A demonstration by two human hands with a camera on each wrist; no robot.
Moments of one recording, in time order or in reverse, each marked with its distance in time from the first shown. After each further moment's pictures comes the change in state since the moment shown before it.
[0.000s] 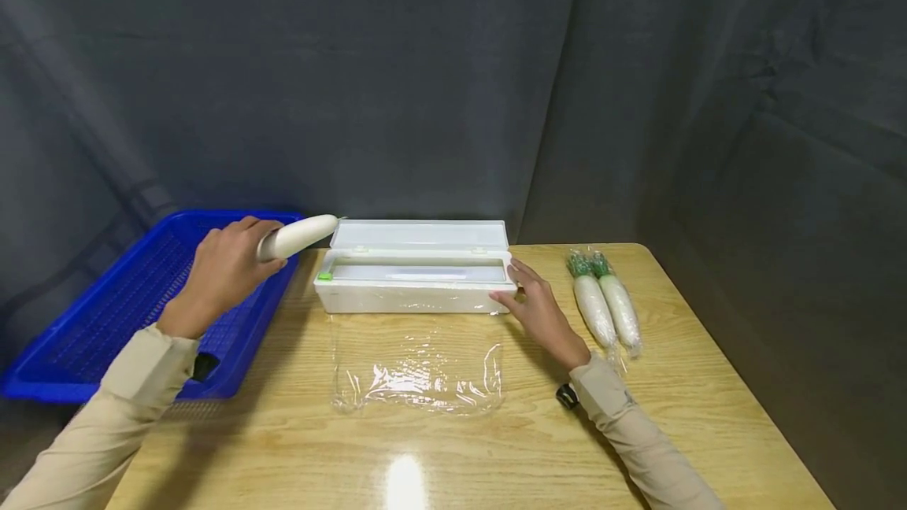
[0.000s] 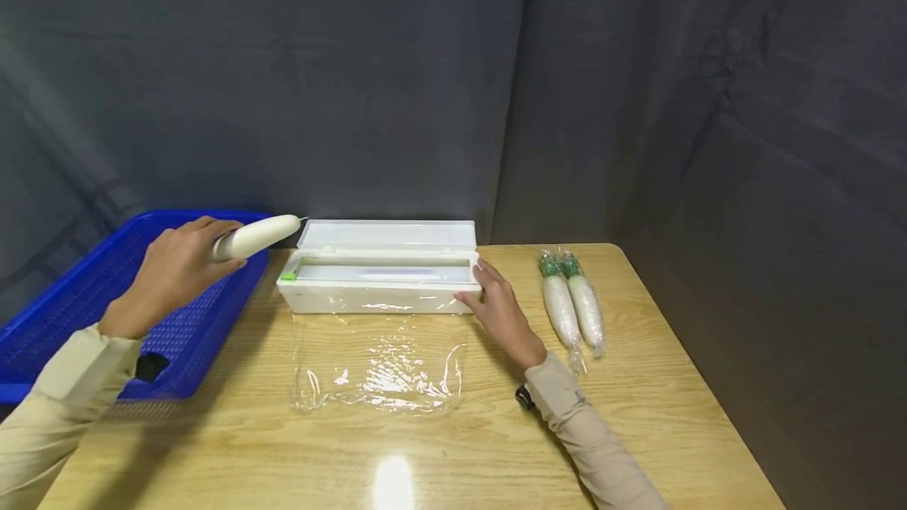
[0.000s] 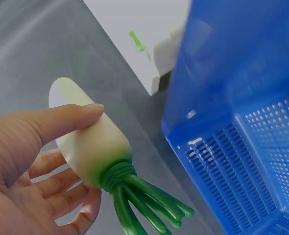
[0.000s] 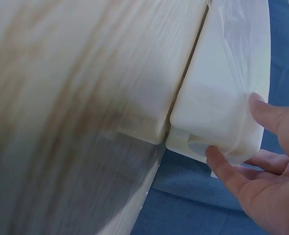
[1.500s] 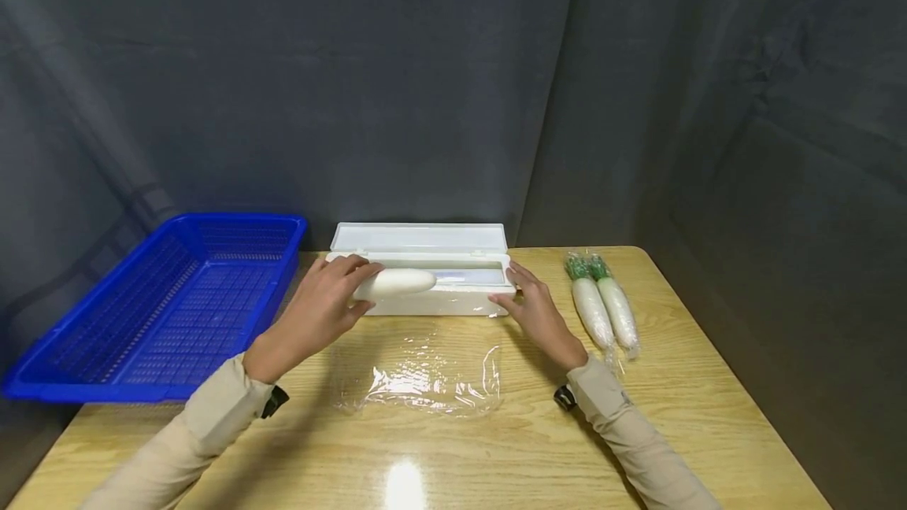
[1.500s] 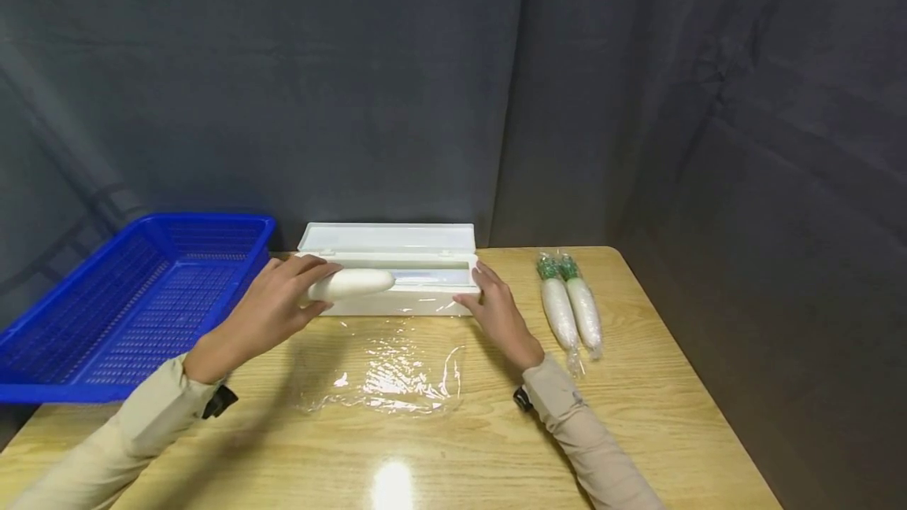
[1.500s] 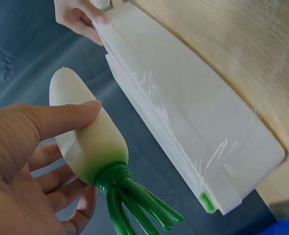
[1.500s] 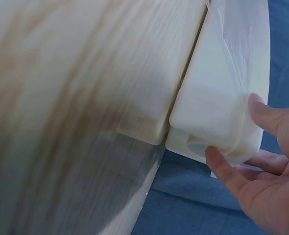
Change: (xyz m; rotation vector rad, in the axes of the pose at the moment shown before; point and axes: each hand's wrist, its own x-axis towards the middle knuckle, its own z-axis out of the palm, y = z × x) left_hand -0.008 0.106 0.046 -0.079 -0.050 0.254; right_hand 0.003 0.002 0.004 0.022 -0.011 0.014
